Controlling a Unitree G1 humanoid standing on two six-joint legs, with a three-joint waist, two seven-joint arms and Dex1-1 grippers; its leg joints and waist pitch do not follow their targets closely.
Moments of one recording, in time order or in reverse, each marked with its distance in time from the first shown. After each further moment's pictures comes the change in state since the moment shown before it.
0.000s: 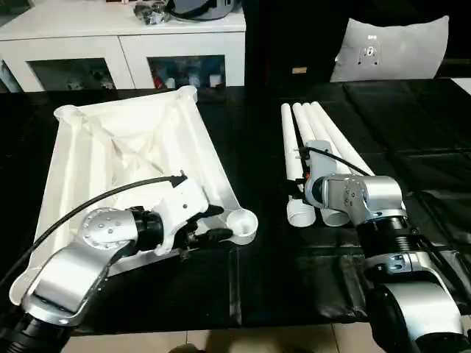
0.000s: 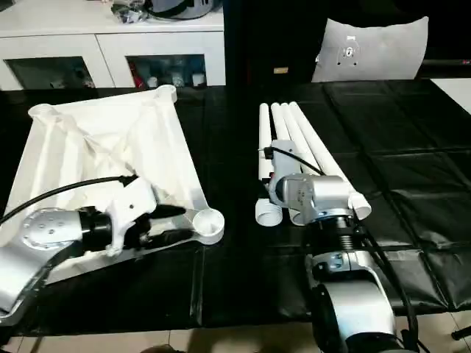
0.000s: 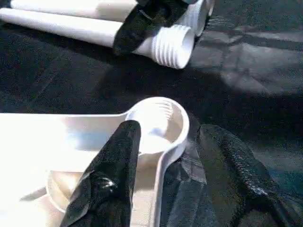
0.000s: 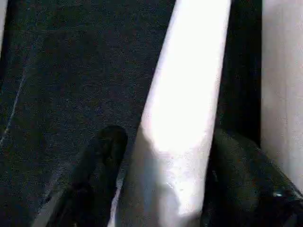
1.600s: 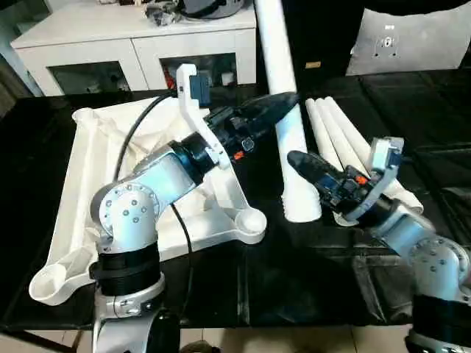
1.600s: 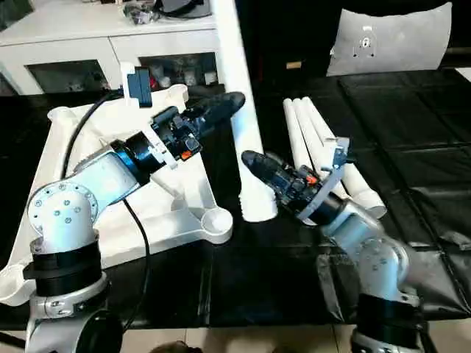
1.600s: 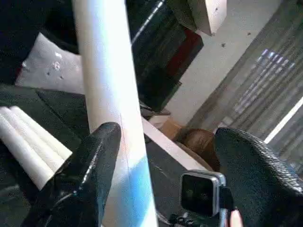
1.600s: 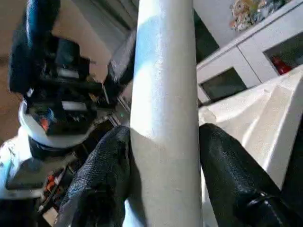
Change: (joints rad) left arm -0.387 -0.661 0.484 0.136 -0.642 0.428 0.465; right arm 0.456 -0.053 -0.195 -0.639 0.591 -0.179 0.666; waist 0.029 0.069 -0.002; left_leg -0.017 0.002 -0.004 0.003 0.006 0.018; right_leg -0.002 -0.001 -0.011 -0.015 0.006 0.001
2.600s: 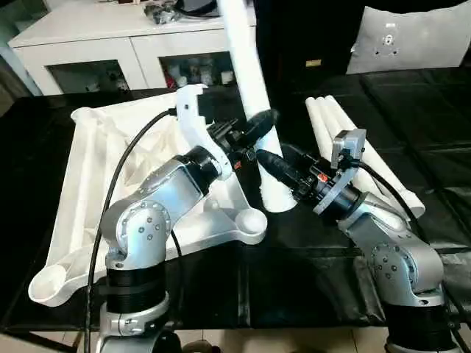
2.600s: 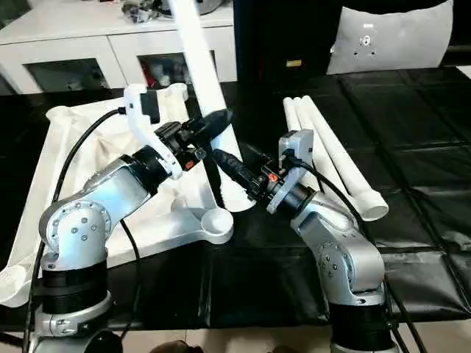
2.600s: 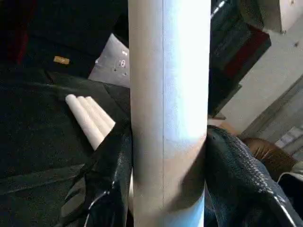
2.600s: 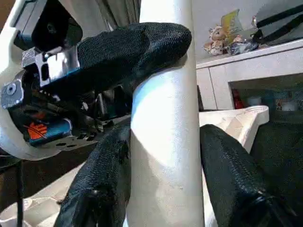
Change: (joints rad) left arm 0.097 -0.025 -0.070 -0.026 0.122 -0.136 0.192; right arm 0.004 0.050 0.236 -0.065 -0.315 -0.362 -0.152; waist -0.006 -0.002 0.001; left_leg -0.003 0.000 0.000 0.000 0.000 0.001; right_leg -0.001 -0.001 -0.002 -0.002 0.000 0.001
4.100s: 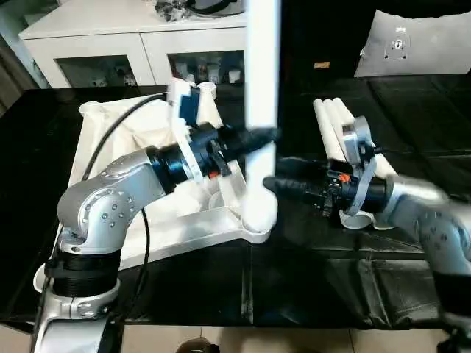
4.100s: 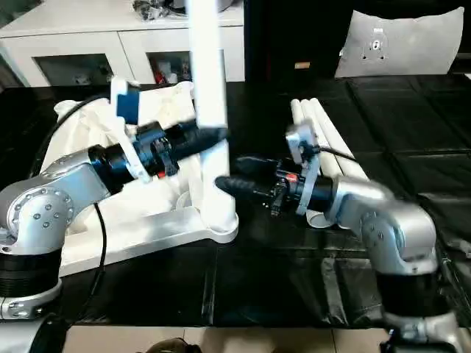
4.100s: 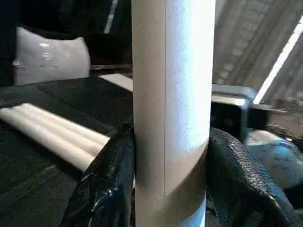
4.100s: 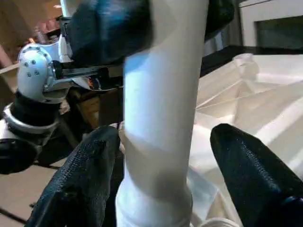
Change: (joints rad) left arm -0.044 0.365 -0.134 0.047 -0.072 -0.037 -0.539; right arm -0.172 -0.323 0.045 0.070 0.222 0.324 0.351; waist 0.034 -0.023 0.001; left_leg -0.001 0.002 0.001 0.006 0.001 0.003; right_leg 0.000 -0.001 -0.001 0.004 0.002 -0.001
